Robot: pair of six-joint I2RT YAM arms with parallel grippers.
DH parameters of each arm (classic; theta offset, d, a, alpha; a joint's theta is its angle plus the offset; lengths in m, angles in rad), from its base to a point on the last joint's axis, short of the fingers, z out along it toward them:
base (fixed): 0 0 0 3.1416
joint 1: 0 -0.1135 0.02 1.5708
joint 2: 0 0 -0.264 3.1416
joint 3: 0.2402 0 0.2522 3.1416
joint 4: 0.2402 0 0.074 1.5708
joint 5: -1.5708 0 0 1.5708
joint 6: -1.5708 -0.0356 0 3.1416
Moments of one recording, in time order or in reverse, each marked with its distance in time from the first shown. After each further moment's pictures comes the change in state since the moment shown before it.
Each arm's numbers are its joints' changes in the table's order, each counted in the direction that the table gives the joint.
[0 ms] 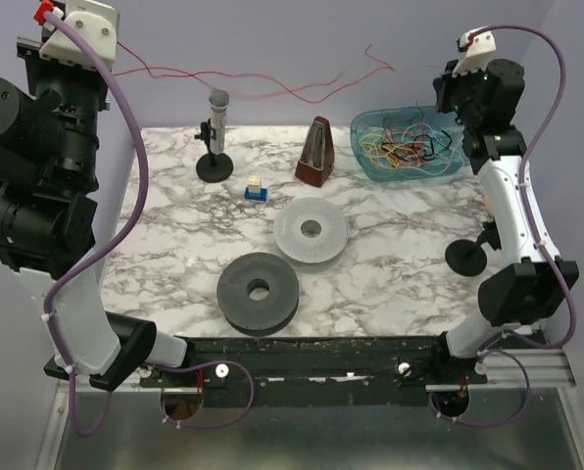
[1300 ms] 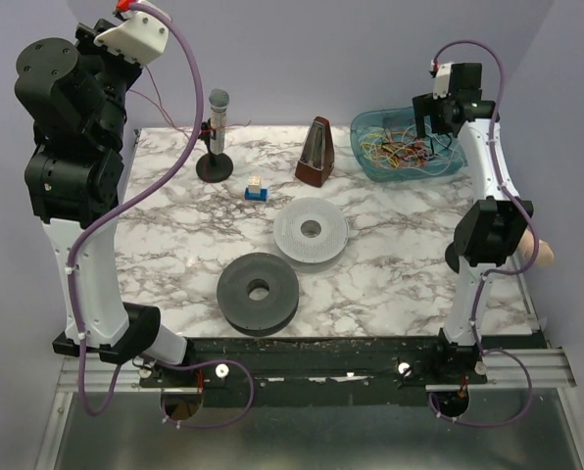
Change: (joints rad) left arm -0.064 0.077 -0.111 -0.029 0.055 -0.264; right arm 0.089 0.616 0.587 0.625 -0.237 0.098
